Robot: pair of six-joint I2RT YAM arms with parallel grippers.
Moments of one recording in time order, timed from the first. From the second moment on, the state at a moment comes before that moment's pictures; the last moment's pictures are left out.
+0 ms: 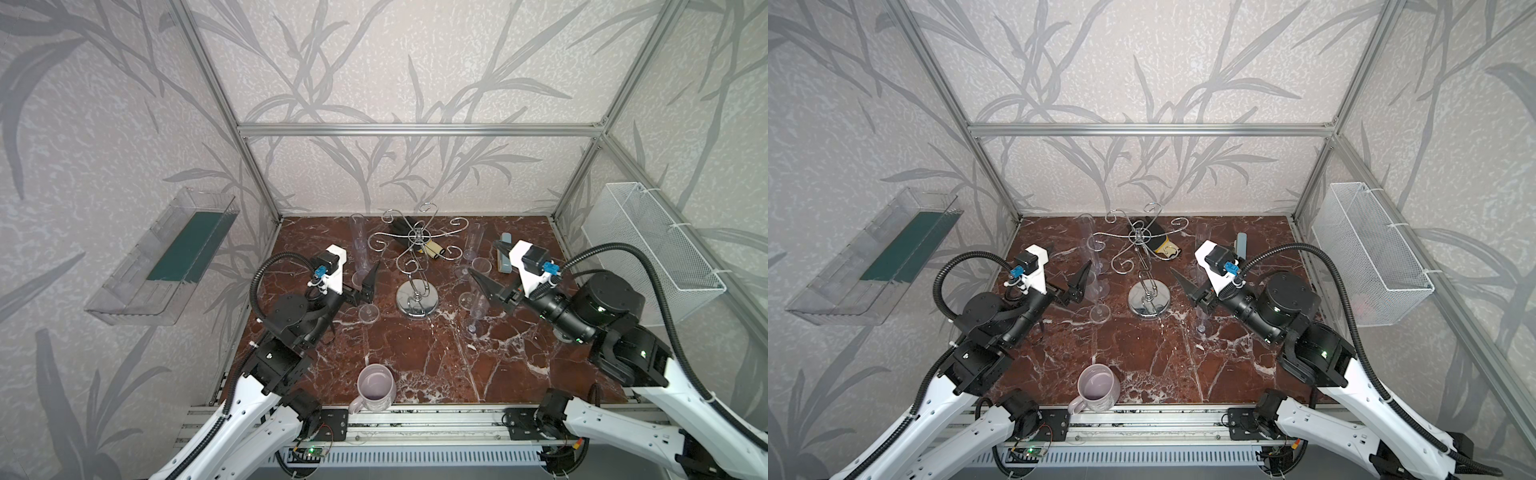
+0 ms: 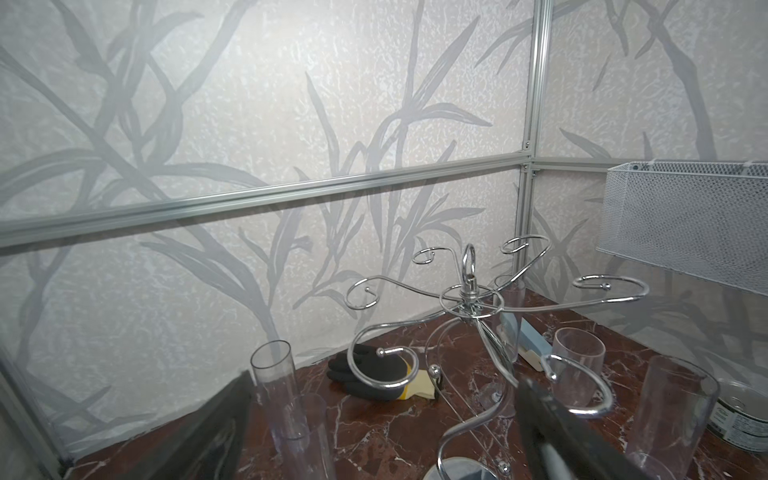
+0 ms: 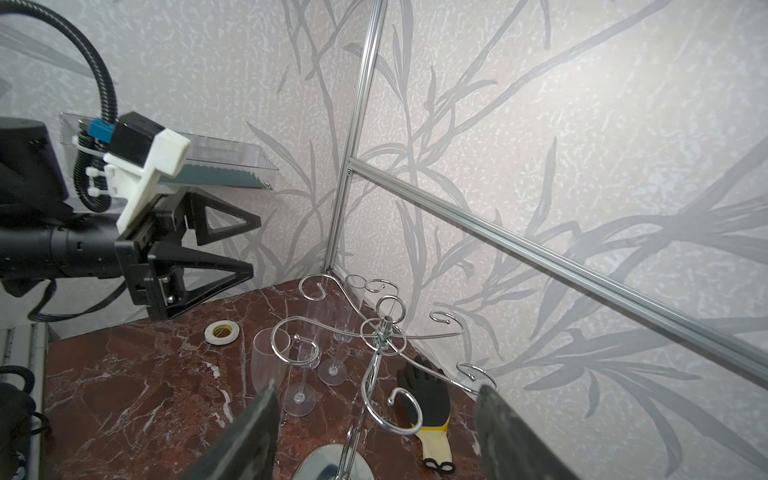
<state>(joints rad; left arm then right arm) -0.57 0.66 0.77 0.05 -0.13 0.11 0.88 0.83 1.19 -0.30 0.11 -0.26</state>
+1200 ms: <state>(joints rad) 0.00 1.05 0.27 0.48 -0.28 -0.02 -0.03 1.02 0.31 0.27 -0.11 0.12</state>
